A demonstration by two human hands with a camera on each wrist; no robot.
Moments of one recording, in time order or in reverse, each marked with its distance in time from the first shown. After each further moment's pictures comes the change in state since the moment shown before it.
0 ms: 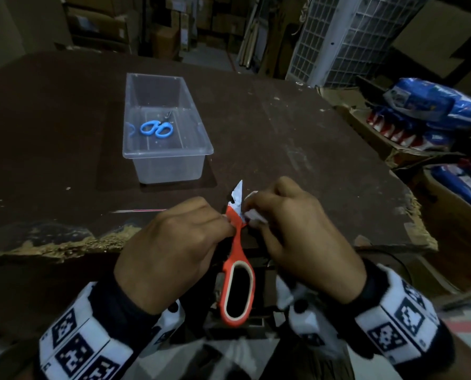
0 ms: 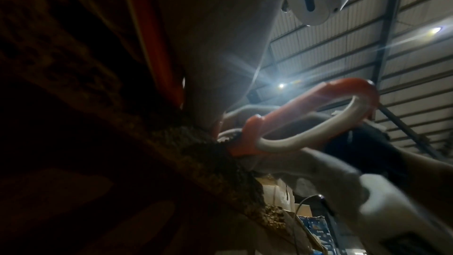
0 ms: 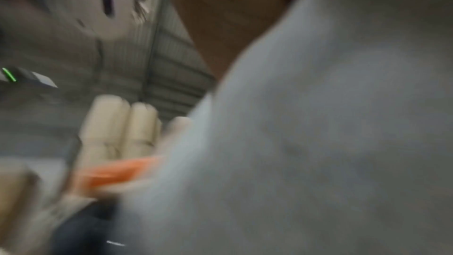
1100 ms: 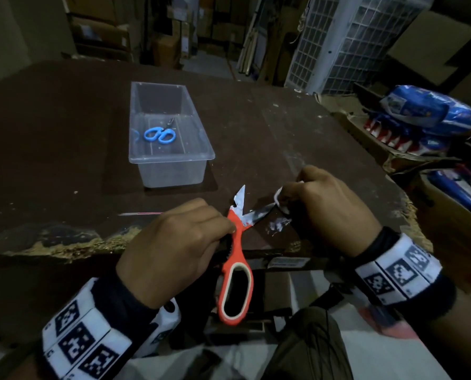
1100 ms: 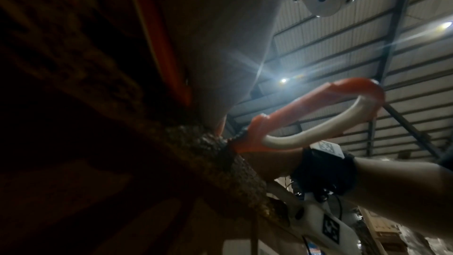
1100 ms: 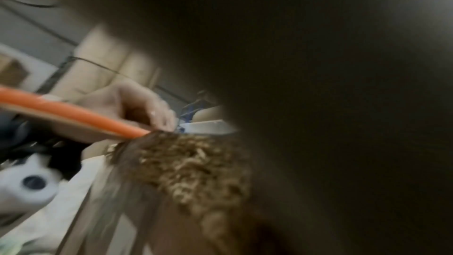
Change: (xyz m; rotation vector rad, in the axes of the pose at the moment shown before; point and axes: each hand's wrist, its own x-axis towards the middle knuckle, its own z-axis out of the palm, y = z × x) left_hand 0.000 -0.002 -0.006 -0.012 -0.046 -0.035; right_hand 0.015 0.047 -0.025 -0.363 -0.063 0.047
